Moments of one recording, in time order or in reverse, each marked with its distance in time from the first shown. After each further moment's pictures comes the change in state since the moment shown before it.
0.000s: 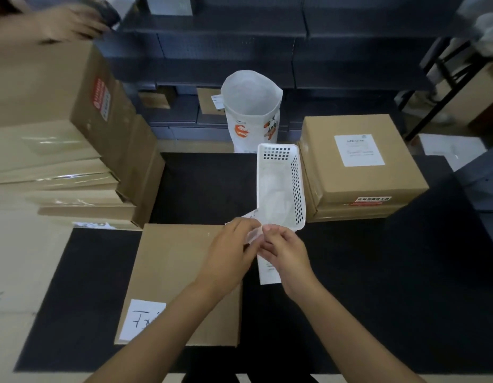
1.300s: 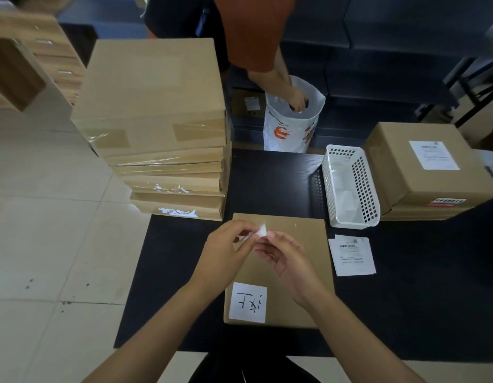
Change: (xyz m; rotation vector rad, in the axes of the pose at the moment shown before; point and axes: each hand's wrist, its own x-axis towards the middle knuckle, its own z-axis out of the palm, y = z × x) left_hand -0.089 -0.130 -0.173 -0.271 0.080 -0.081; right_hand -0.045 0.102 0.181 0.053 -0.211 -0.047
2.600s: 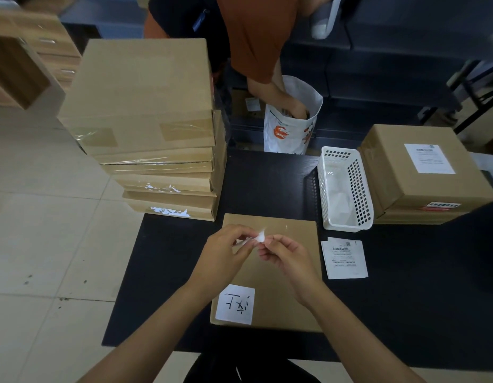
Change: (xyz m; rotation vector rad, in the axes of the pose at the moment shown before) left_hand 0.004 -0.001 0.026 0.067 -0.018 0.016; right_hand 0.007 -0.007 -0.032 -0.321 0.041 -0.047
